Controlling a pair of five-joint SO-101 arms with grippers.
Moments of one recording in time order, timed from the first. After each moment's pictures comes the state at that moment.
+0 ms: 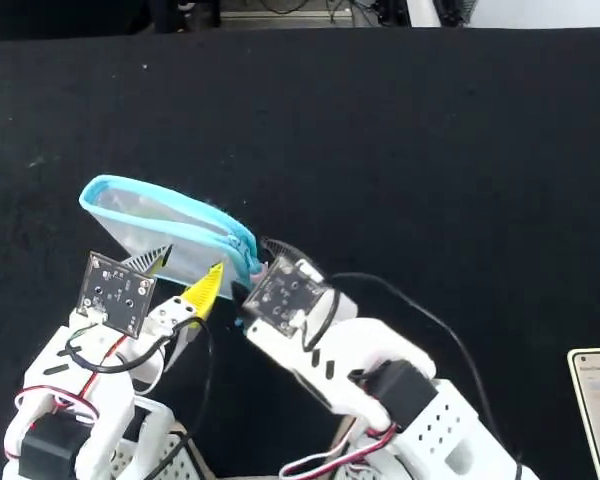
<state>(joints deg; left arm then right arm) 11.3 -99.4 58.5 70.2 -8.9 -43.1 -78.6 72.9 43.2 13.9</state>
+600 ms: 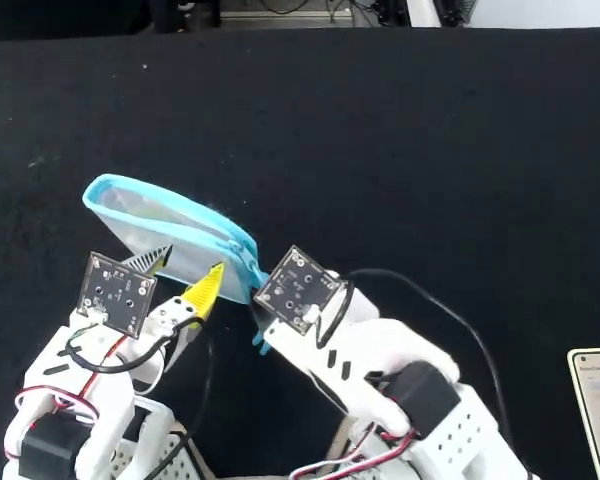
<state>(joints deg) 11.5 -99.4 58.5 70.2 -8.9 -40.7 -78.6 63.3 59.0 14.0</state>
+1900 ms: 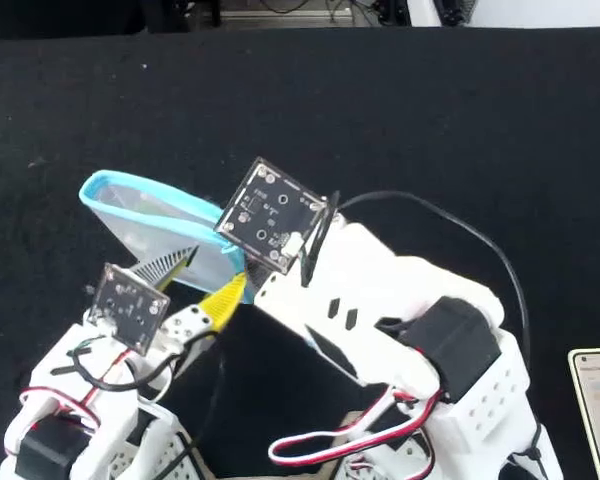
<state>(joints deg) 18.9 -99.4 57.7 67.6 -8.9 -41.6 -44.1 6.4 87.6 17.9</state>
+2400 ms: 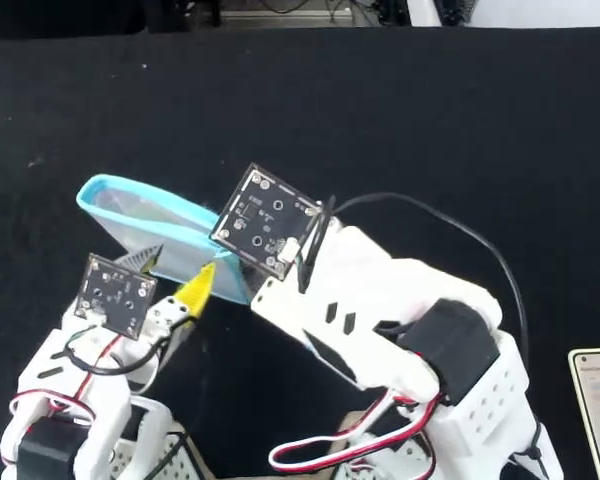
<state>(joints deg) 7.8 -99.4 57.7 71.5 -12.8 -42.7 -44.1 6.4 87.6 17.9</state>
